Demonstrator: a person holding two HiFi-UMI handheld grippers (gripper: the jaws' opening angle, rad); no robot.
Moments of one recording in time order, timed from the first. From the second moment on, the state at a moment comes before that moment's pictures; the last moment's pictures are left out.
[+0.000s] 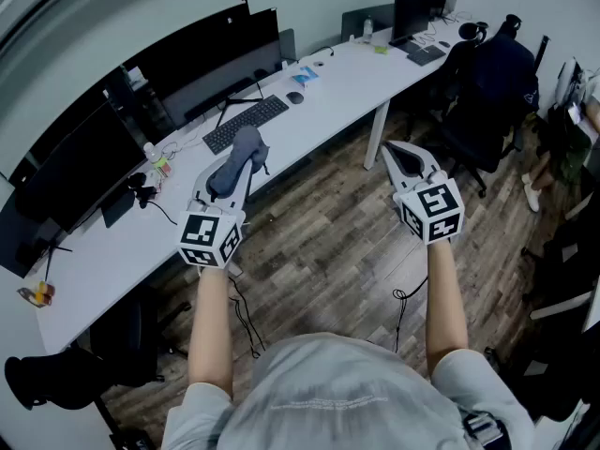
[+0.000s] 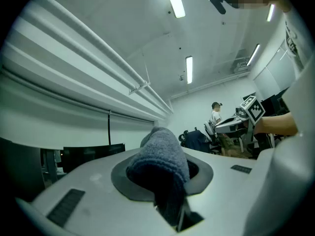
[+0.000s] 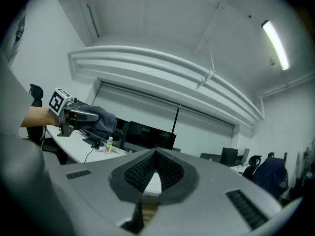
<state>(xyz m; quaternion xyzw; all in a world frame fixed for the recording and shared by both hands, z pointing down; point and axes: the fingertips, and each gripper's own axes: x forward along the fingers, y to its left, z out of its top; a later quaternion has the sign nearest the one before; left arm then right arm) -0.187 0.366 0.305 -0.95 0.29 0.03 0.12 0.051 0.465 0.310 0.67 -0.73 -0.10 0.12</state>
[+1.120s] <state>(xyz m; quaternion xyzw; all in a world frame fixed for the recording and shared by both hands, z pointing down) -0.120 0.367 0.337 -0.94 0.33 -0.02 0.10 0.119 0.462 0.331 0.61 -0.79 -0.06 0.10</state>
